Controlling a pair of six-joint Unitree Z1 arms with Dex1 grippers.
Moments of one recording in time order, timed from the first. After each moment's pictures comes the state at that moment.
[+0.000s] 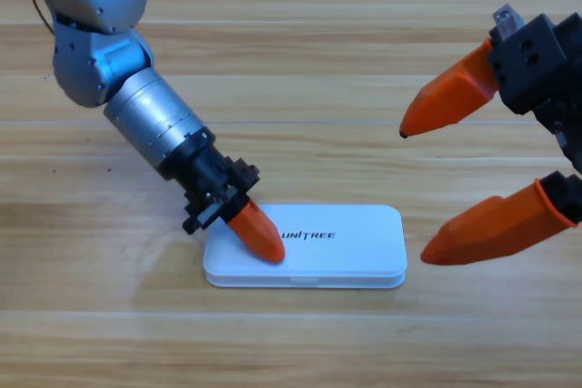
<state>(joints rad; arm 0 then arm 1) -0.45 2.35 -1.51 0.91 -0.93 1.14 0.96 1.50 -1.39 0.78 0.38 -0.50</state>
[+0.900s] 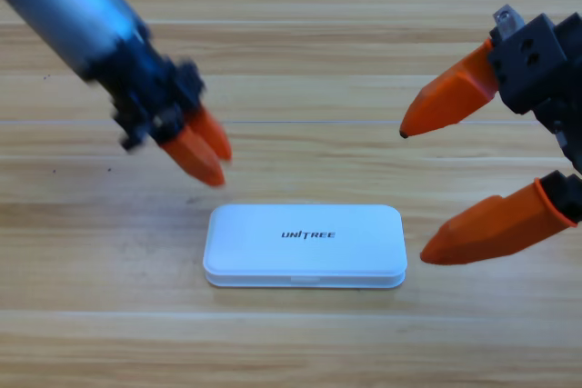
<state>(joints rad) -0.50 1.89 -1.48 0.93 -0.55 0.98 0.96 1.50 -1.39 0.78 0.38 -0.49</state>
